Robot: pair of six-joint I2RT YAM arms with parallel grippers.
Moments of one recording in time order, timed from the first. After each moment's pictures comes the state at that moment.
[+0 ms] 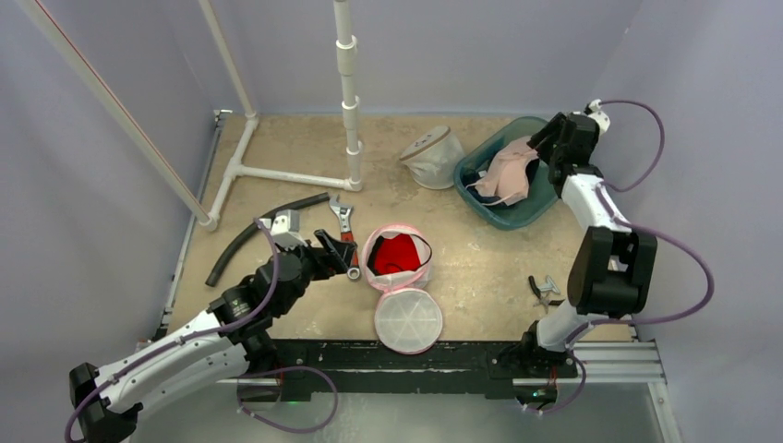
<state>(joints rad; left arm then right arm) -0.91 0.58 0.46 -0.21 -0.50 -0.83 -0.13 1.67 1.22 -0.03 0.11 0.58</state>
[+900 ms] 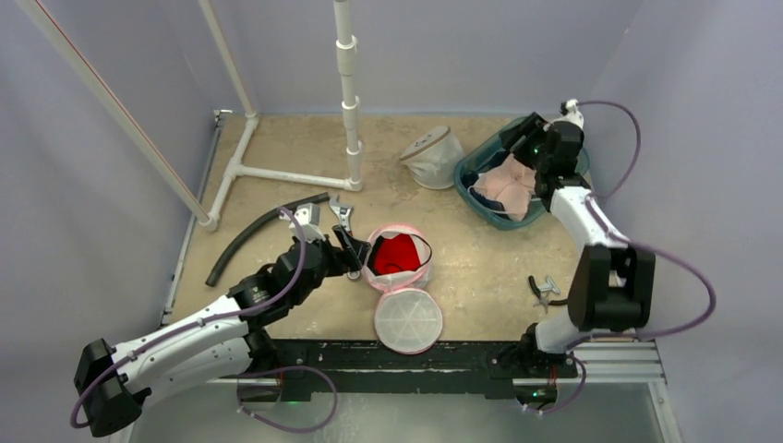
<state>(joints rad) -0.91 0.77 0.49 -0.13 -0.43 -0.84 -0.09 1.61 1.07 0.13 -0.15 0.65</state>
